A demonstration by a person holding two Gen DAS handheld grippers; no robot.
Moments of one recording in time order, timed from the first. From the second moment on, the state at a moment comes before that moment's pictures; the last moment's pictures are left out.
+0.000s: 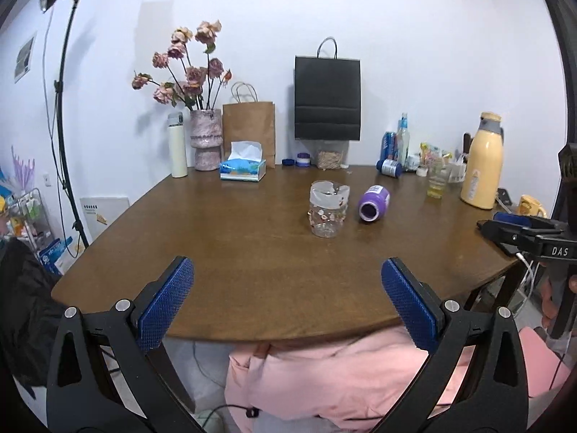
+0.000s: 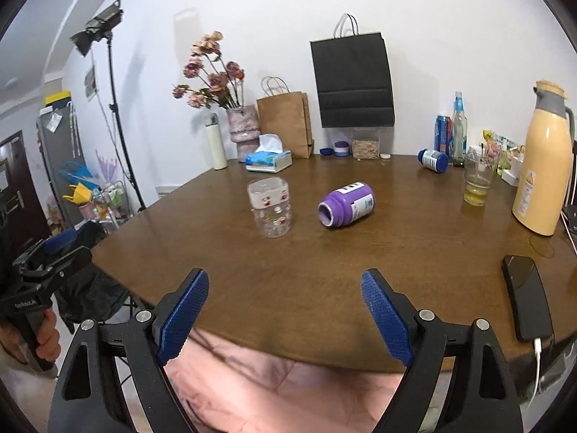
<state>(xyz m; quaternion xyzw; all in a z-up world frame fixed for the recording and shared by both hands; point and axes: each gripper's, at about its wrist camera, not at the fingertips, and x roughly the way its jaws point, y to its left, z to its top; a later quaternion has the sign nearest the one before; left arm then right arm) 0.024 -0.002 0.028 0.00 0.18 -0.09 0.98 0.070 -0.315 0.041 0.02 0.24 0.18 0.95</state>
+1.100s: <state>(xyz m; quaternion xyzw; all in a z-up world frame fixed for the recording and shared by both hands) -0.053 0.021 0.053 0.01 0.16 -0.05 0.99 -0.056 -0.306 0.073 0.00 0.19 0.15 0.97</state>
